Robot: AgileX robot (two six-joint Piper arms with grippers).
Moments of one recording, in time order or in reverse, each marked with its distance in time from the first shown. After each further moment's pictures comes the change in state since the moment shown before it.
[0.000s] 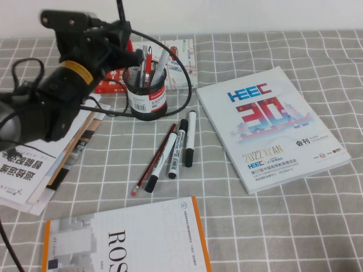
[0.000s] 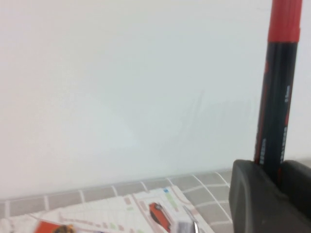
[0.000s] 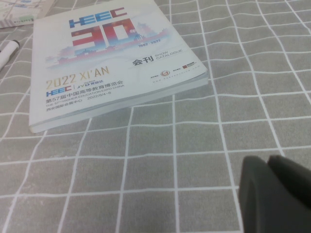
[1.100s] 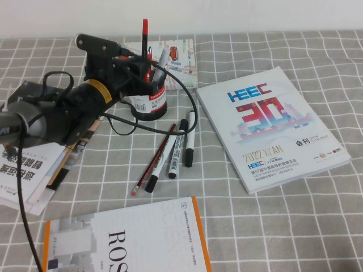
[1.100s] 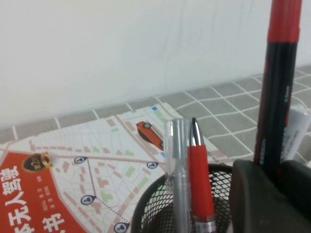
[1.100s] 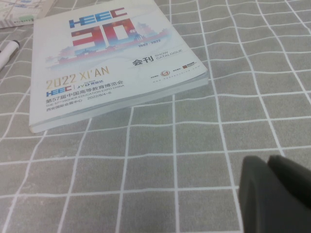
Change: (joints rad) right arm 0.000 0.000 0.000 0.000 0.000 0.000; left arm 0.000 0.170 -0.091 0.203 0.083 -0.071
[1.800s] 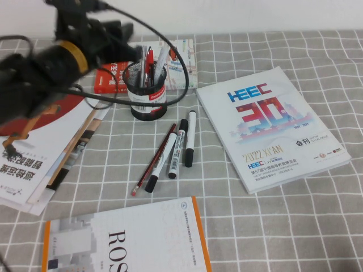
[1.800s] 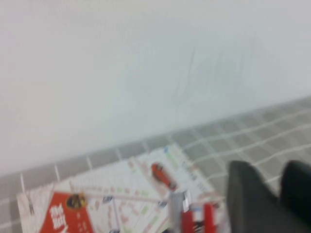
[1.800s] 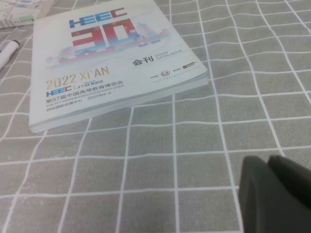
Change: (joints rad) right arm 0.000 0.000 0.000 0.000 0.000 0.000; left arm 0.000 -0.279 0.013 0.178 0.253 -0.201
